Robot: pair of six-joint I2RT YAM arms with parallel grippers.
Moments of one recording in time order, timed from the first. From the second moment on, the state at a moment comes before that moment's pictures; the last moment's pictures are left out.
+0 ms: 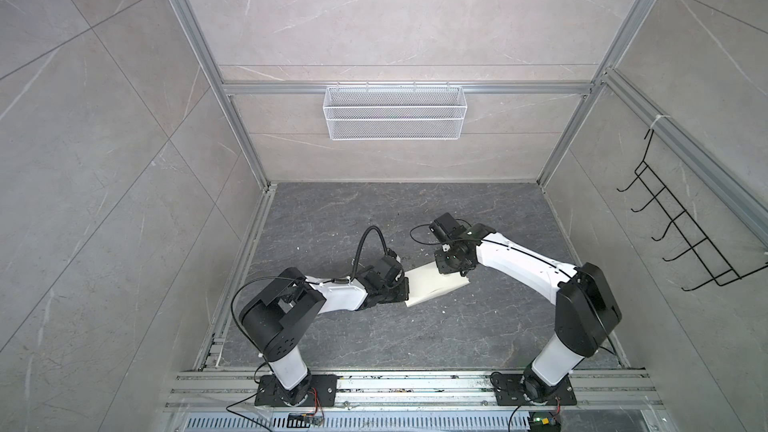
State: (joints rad) left arm -0.81 1.70 0.75 0.03 0.14 -0.77; right arm 0.64 1.67 1.29 -0.85 0.18 0.40
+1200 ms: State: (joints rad) left arm -0.81 1.72 0.79 -0.01 0.14 -0.77; right arm 0.73 1.80 1.31 -0.79 0.24 0.39
